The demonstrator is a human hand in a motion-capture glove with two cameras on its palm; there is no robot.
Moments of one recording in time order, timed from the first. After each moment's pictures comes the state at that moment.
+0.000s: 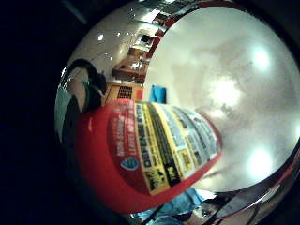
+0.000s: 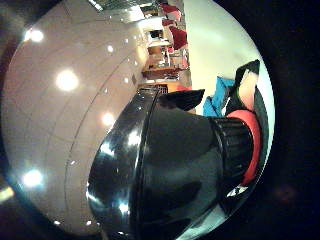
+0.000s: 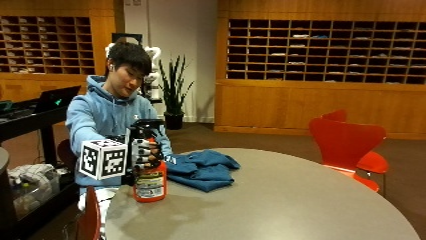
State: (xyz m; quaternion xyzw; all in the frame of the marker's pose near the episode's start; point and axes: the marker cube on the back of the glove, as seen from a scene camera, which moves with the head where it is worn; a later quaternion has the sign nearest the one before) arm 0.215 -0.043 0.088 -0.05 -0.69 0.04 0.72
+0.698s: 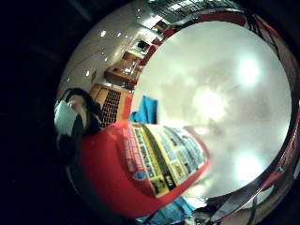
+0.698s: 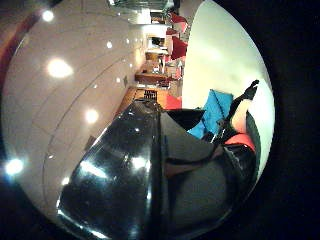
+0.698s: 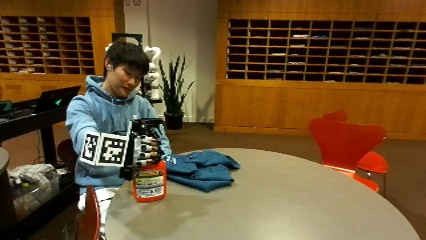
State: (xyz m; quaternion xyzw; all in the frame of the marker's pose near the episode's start) arm 0.208 -0.045 0.082 0.03 -0.63 0.04 0.78
